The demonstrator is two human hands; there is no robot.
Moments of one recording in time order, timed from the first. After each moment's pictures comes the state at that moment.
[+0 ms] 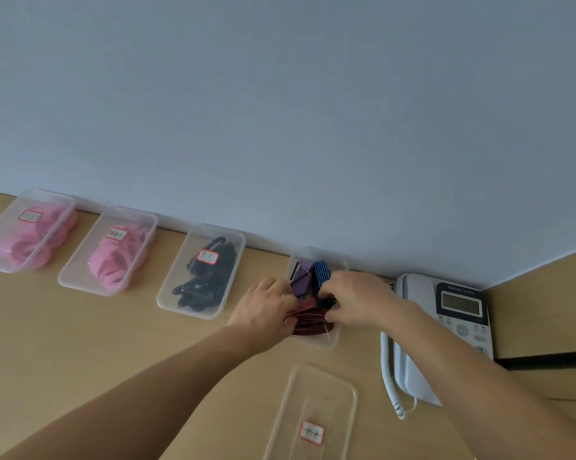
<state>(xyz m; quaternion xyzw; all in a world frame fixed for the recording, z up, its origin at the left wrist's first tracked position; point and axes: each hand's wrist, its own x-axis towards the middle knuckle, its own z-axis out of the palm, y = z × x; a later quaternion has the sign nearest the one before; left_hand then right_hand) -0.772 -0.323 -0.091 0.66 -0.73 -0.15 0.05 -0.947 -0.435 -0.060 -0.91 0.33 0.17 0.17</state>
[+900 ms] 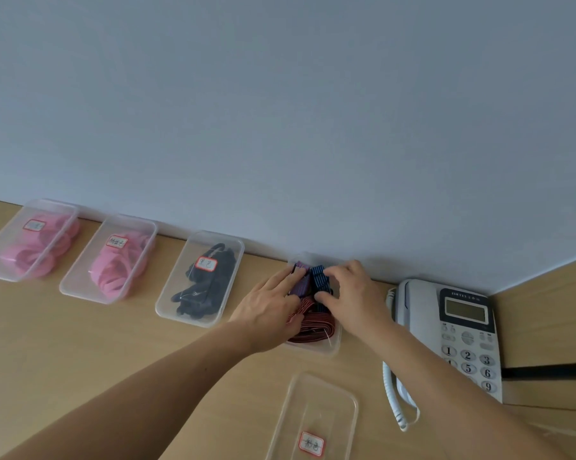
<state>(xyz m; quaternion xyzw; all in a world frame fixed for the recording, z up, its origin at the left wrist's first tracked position) -0.771 -0.337 -0.091 0.63 -0.76 -0.14 0.06 -0.945 -0.421 -0.078 -0.82 0.50 -0.10 0.26</state>
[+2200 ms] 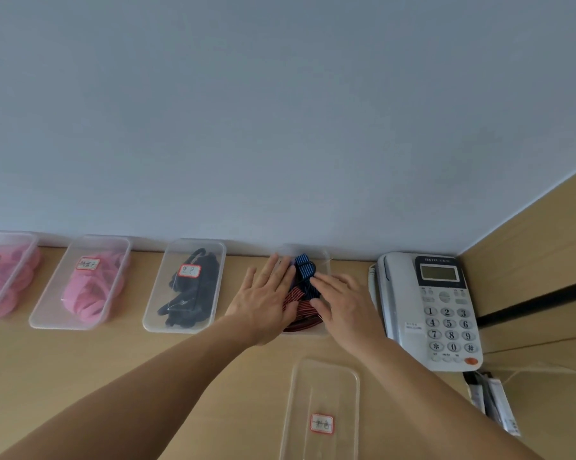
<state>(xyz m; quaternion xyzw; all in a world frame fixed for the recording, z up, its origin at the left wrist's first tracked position) -0.766 -0.346 -0.119 0.63 -0.77 -0.14 -0.05 -0.961 -0.368 -0.100 -0.85 0.50 -0.11 0.12</state>
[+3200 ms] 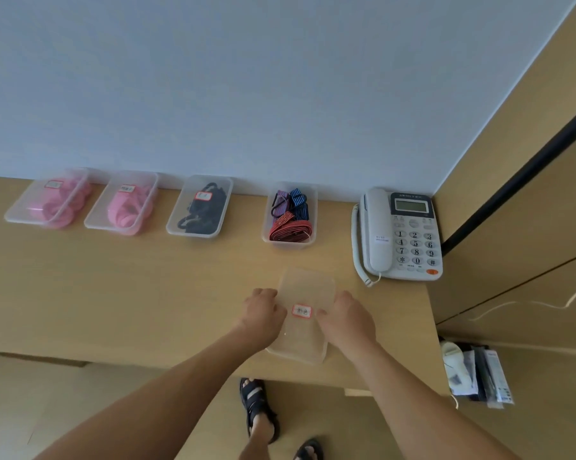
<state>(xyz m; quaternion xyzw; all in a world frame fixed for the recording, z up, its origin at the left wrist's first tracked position) -0.853 -0.170 -0.109 0.78 -0.51 -0.36 0.11 -1.014 -0.209 -0.103 -0.63 0.71 0.03 0.32</state>
